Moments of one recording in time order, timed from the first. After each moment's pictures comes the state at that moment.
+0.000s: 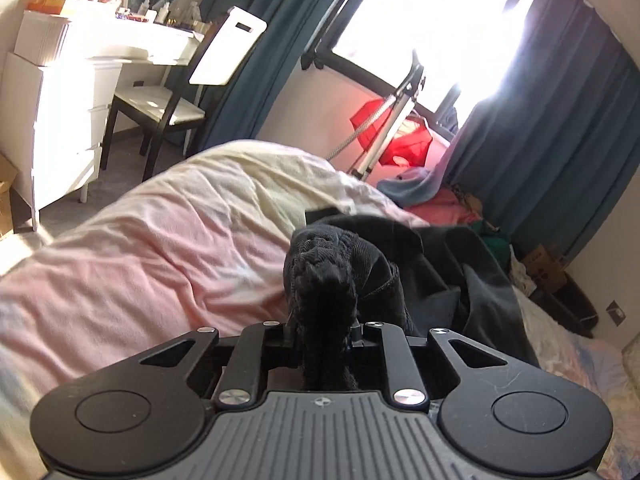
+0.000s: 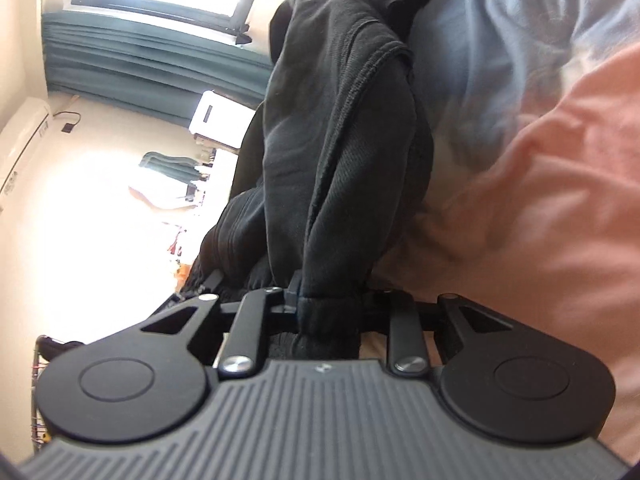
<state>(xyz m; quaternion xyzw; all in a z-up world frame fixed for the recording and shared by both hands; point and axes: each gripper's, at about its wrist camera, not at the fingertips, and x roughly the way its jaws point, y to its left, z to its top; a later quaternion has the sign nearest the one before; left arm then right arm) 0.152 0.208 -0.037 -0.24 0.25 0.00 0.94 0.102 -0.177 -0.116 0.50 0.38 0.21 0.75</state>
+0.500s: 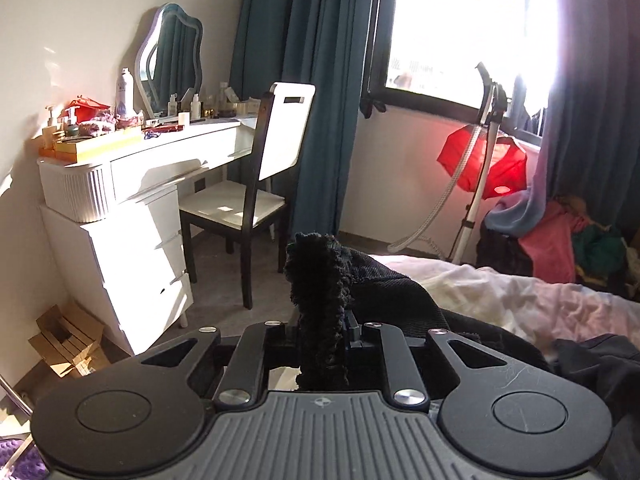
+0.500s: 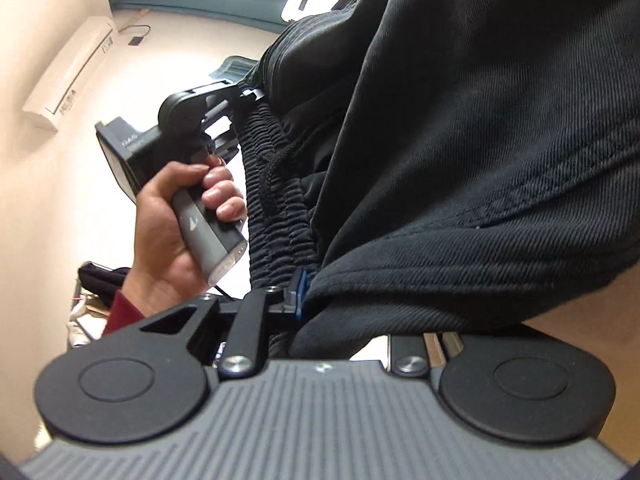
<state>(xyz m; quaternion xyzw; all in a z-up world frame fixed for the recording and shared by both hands) 0.325 0.352 0.024 -0.07 0.28 0.13 0.95 0.170 0.091 -0.124 0.49 0.39 0.37 0.69</state>
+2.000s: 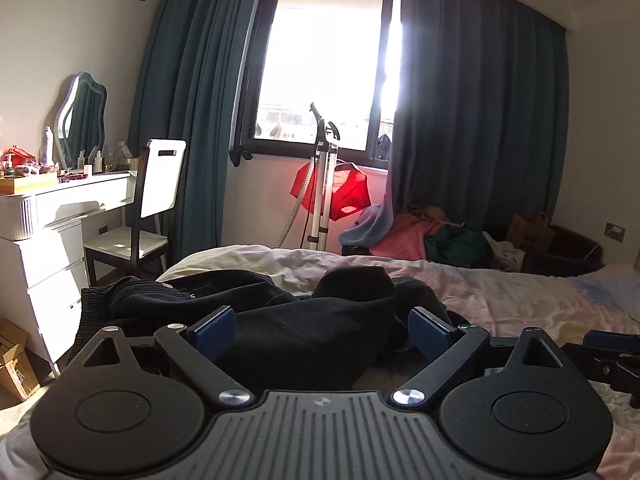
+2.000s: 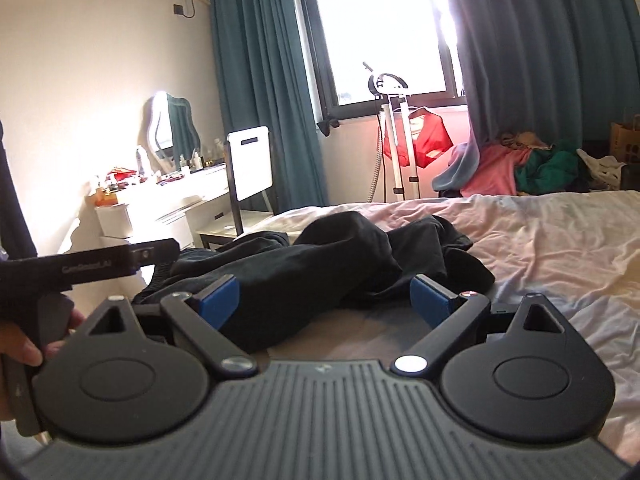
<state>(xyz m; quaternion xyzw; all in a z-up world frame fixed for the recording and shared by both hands) 0.051 0.043 0.001 -0.05 0.14 -0.02 0.99 0.053 -0.173 0.006 0.07 0.16 0.17 0.97</state>
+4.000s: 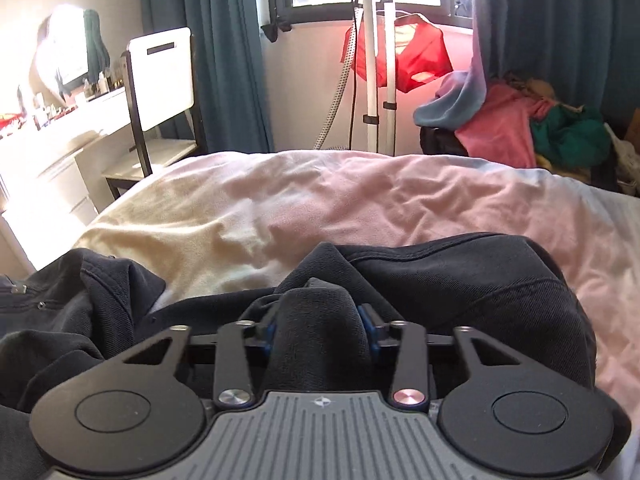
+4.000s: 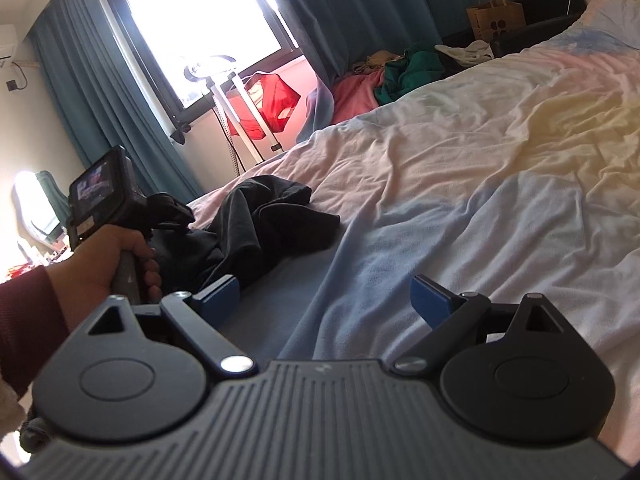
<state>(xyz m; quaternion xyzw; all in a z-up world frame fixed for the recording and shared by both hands) 0.449 -0.059 -0.083 0.01 0.35 0.10 0.93 0.153 -0.291 -0.088 0.24 0.22 0.01 0.94</state>
